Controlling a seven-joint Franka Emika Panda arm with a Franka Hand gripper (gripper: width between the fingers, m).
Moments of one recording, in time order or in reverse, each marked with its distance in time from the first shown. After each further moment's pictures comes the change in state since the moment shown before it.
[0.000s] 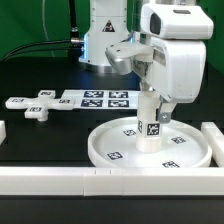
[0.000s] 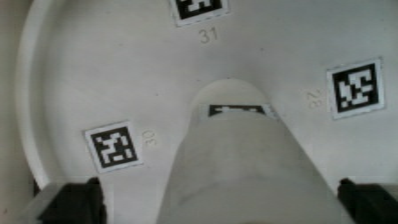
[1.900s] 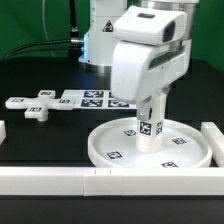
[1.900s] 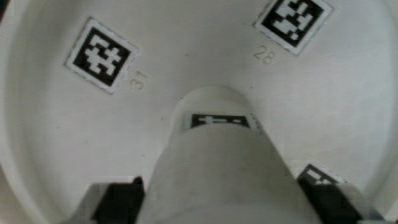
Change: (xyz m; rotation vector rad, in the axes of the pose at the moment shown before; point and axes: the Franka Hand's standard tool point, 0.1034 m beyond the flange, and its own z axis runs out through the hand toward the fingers) arm 0.002 -0.005 0.003 0.065 0.000 1.014
